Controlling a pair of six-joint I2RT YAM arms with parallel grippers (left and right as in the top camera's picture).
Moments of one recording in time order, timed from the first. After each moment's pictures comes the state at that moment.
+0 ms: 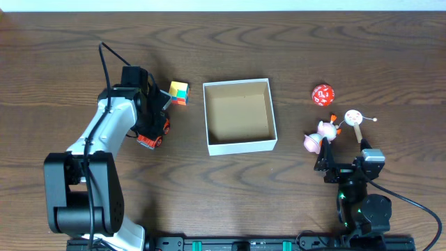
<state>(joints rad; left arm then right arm) -0.01 1.75 1.11 -0.80 0.01 0.46 0.08 0.01 0.01 -0.06 0.06 0.18</state>
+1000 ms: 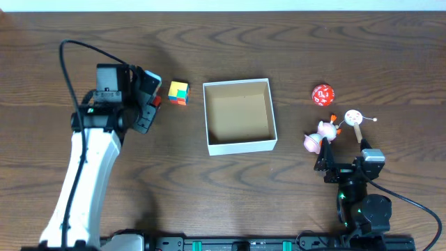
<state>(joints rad) -0.02 1.35 1.11 -0.79 0.02 0.42 0.08 0.01 0.01 -0.06 0.06 0.18</state>
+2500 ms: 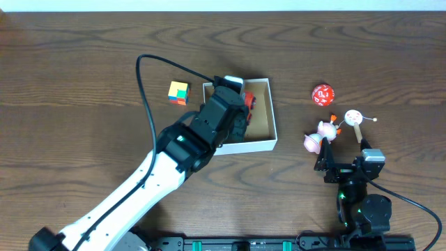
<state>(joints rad) -0.72 1.38 1.11 -0.52 -0.16 -0.42 0.08 0.01 0.01 -0.06 0.06 0.18</state>
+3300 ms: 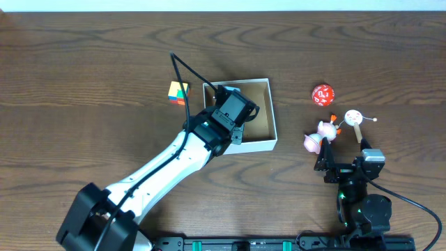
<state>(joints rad) -0.72 1.60 1.11 -0.61 -0.25 -0.49 0.08 0.01 0.01 -0.06 0.06 0.18</state>
